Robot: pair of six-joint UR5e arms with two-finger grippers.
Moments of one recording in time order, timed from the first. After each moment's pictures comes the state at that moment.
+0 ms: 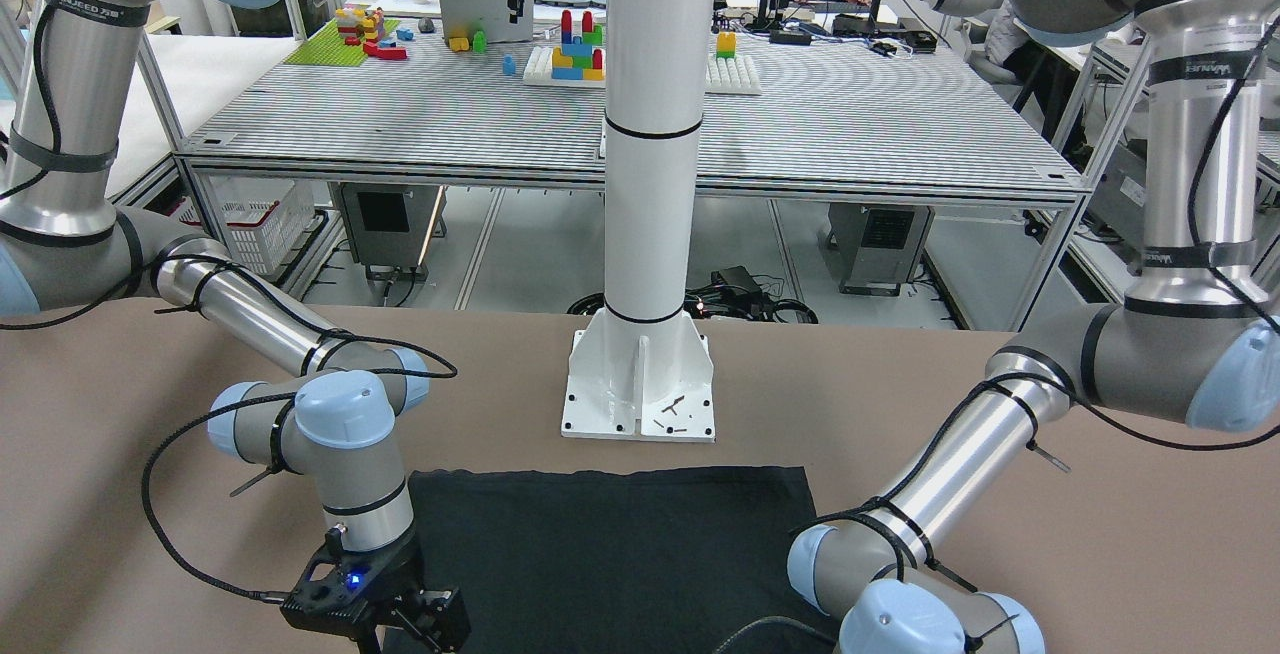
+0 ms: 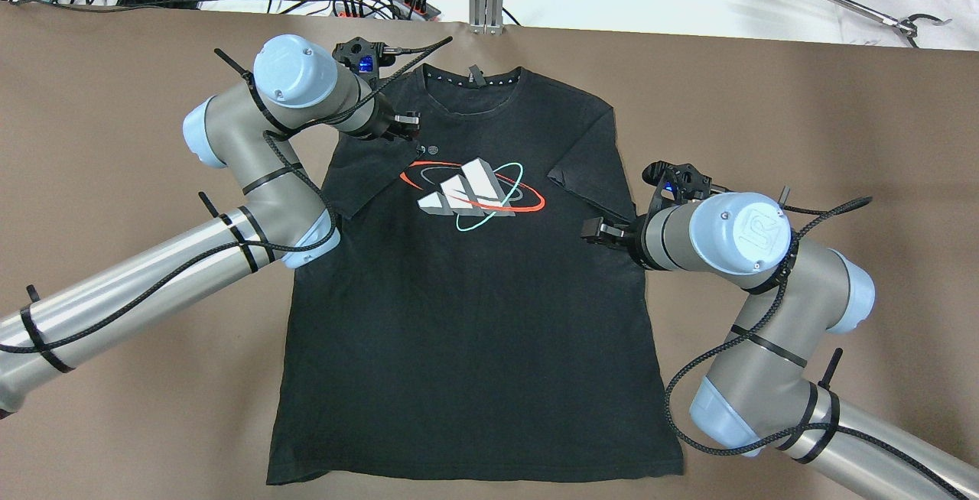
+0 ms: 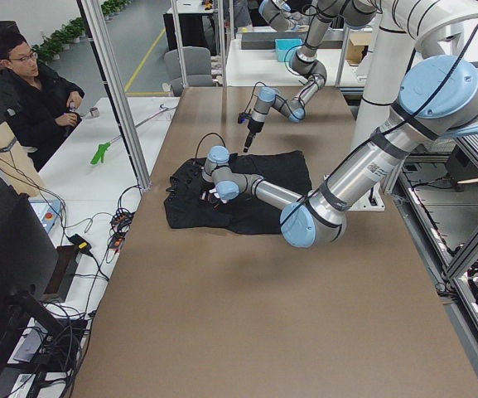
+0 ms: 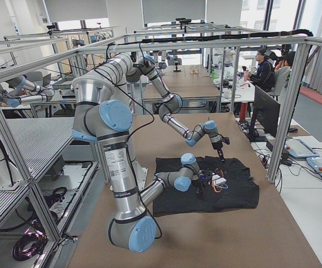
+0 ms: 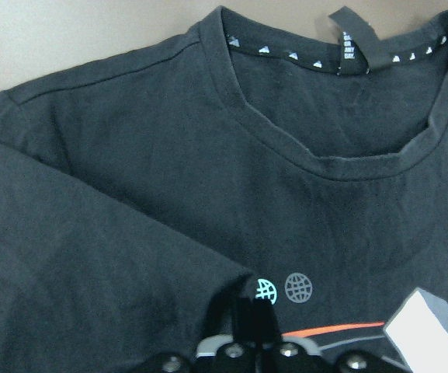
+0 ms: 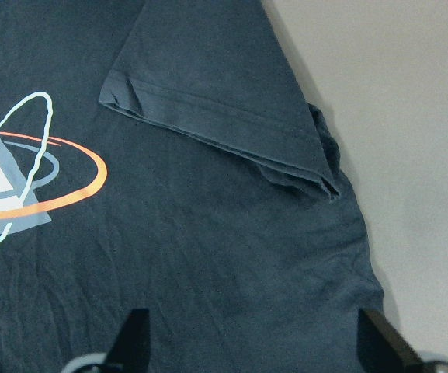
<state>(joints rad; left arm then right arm) -0.81 -2.42 -1.11 -2.26 -1.87 -1.09 0.66 -1.19 1.77 -1.18 1.74 1.41</state>
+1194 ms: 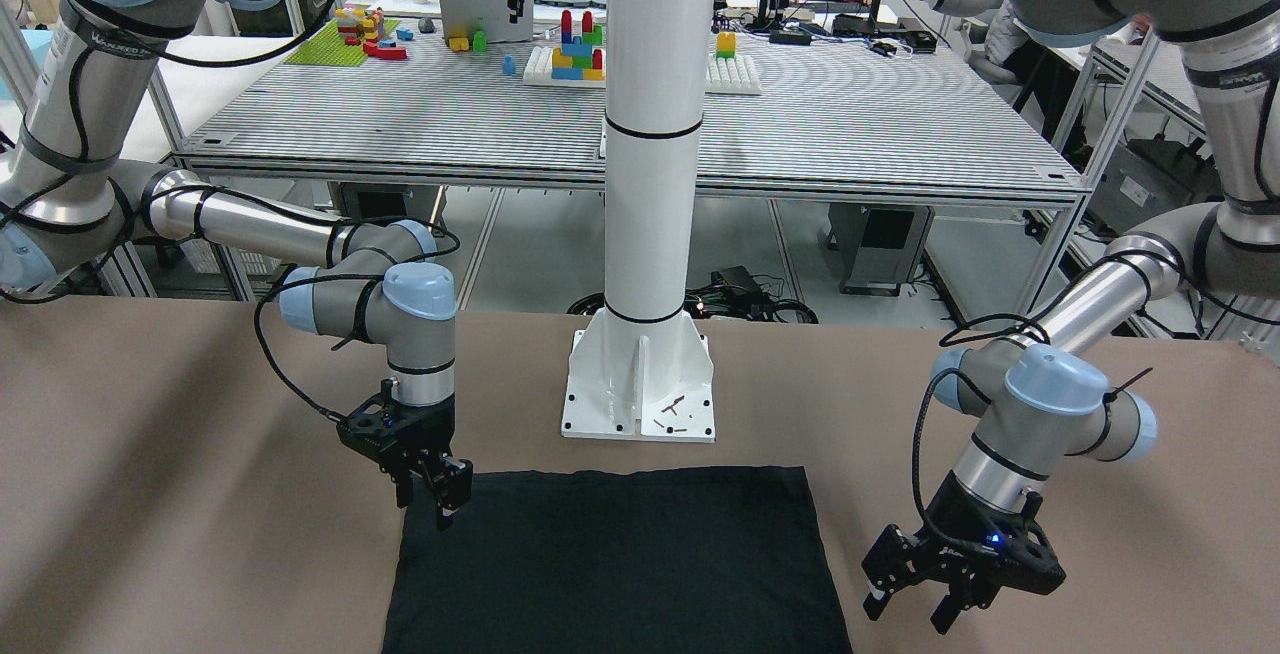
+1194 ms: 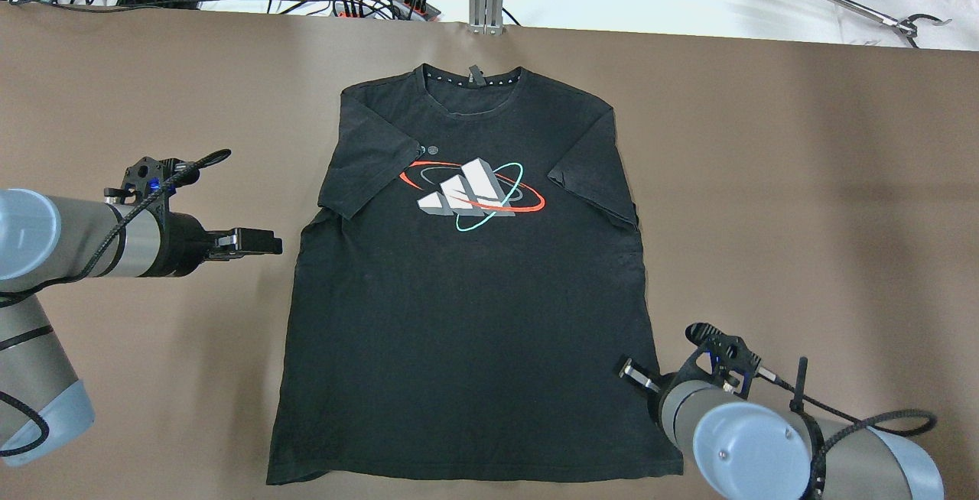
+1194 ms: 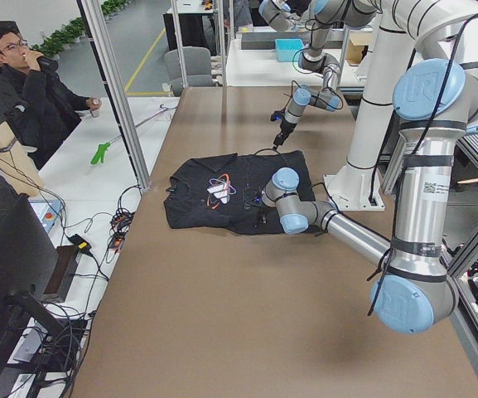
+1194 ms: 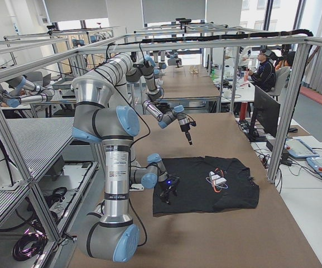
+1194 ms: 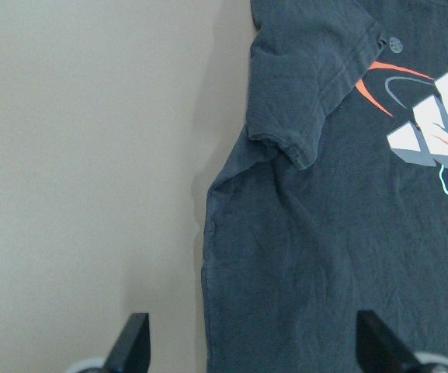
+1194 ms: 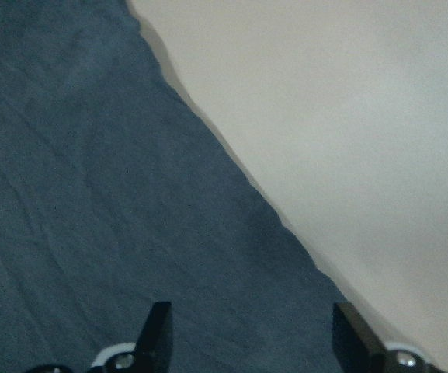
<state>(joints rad) -0.71 -1.70 -1.91 -2.25 -1.85 -1.31 0.28 -1.46 2.13 -1.46 1.41 1.95</state>
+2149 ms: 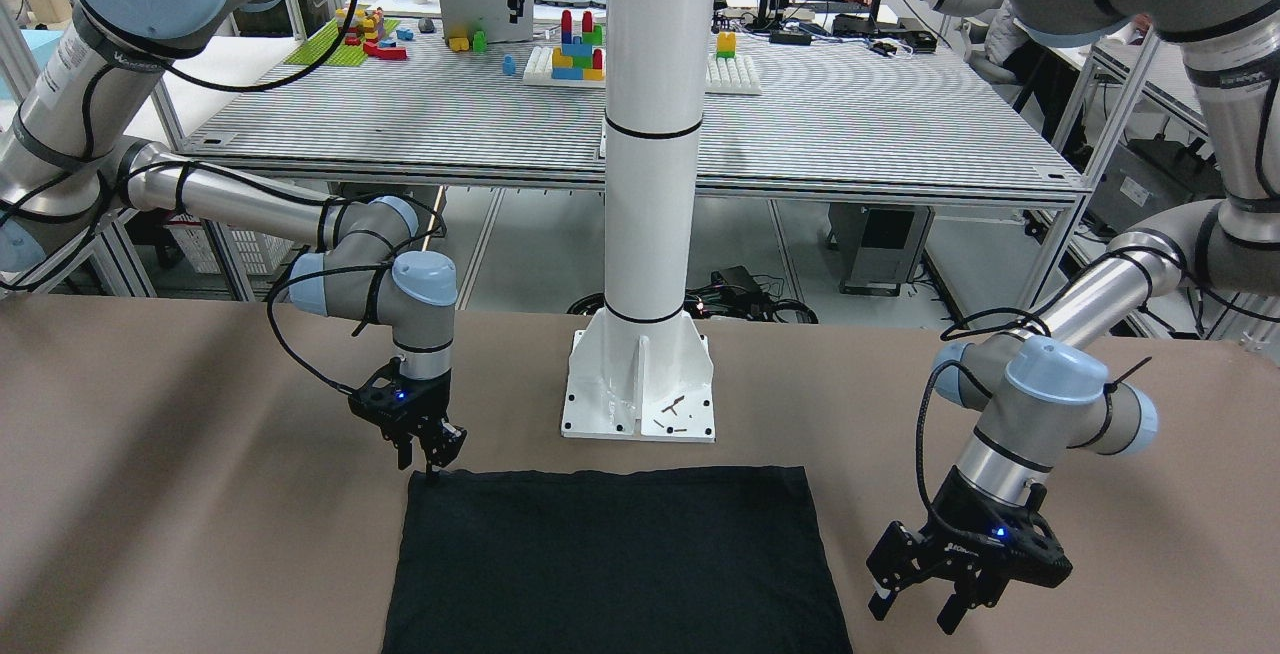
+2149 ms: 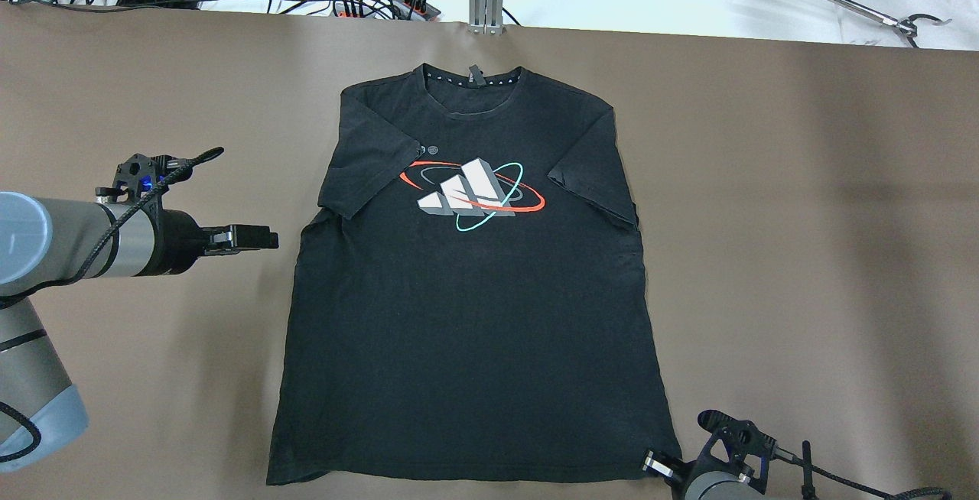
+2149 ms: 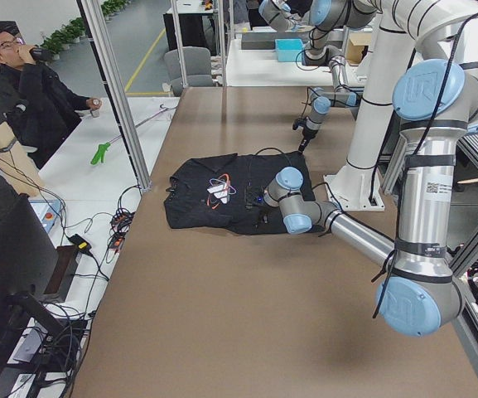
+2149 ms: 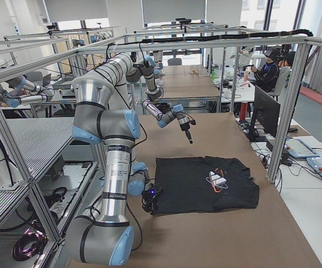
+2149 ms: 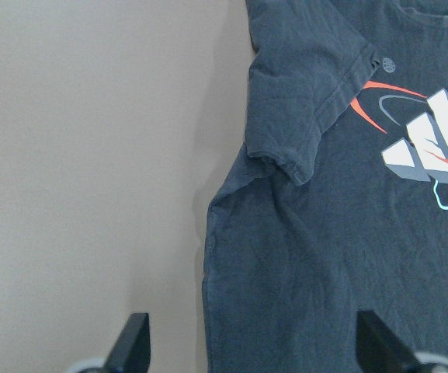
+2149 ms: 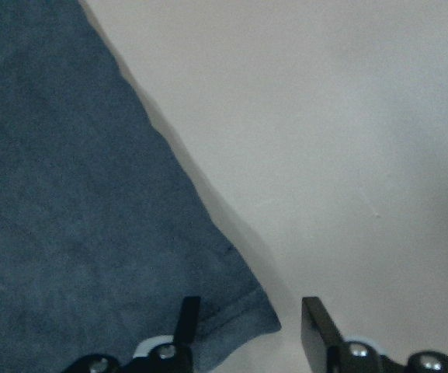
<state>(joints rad) -0.71 -1.69 -1.93 -2.25 -1.81 -1.31 0.09 -1.59 2.15 -1.46 1.38 1.98</state>
